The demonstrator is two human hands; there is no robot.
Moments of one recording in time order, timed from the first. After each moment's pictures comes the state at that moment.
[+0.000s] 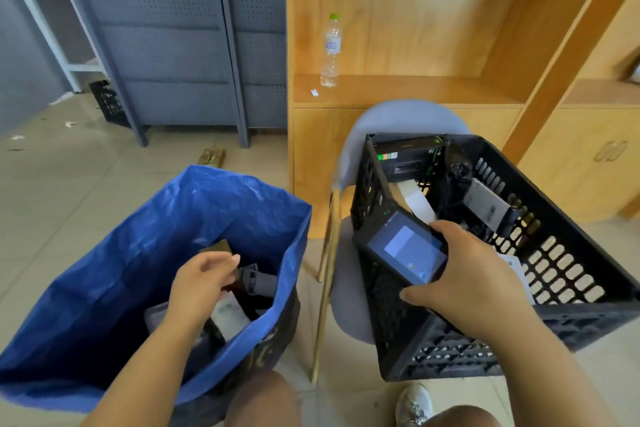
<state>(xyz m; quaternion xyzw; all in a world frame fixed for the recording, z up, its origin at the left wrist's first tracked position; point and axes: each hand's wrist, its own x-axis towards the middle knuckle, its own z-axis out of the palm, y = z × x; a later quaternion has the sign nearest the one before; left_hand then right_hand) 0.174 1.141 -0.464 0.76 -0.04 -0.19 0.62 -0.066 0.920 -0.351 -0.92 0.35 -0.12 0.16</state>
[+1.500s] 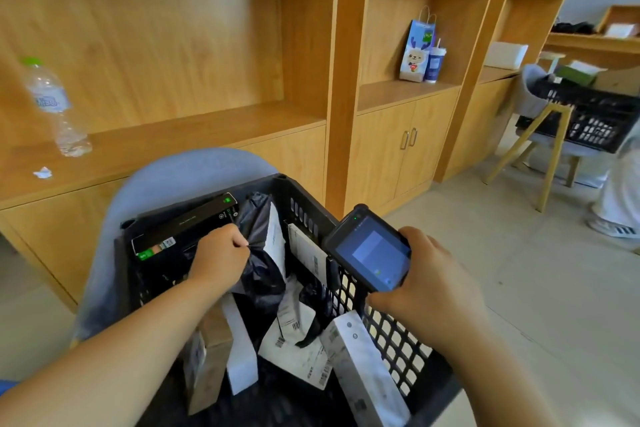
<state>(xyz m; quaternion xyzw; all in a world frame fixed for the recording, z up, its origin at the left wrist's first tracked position) 0.125 0.663 -0.441 0.81 -0.46 -0.11 0.35 -0.165 0.667 -0.368 -0.79 0.56 -0.21 0.12</state>
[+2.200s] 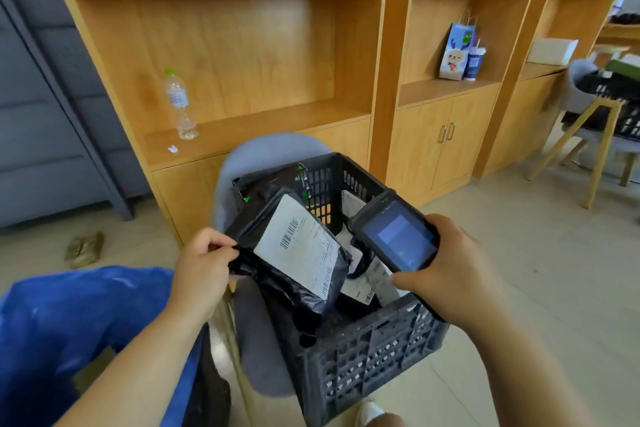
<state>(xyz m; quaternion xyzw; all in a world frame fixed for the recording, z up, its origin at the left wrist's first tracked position) 0.107 0.923 -0.379 0.70 -0.26 -0.22 0.62 -0.185 0.823 -0.344 -0.79 0.51 -0.29 0.18</state>
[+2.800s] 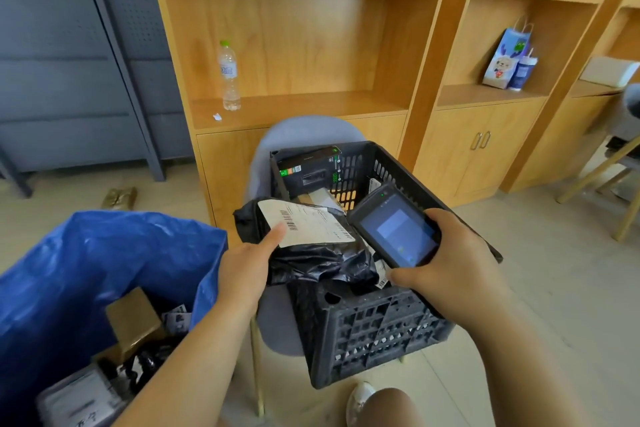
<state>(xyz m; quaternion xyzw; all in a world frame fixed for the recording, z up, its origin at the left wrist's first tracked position) 0.068 0.968 -0.405 0.74 -0.14 -0.26 0.61 -0.166 0.874 -0.330 -0.83 0.46 -0.26 0.18</state>
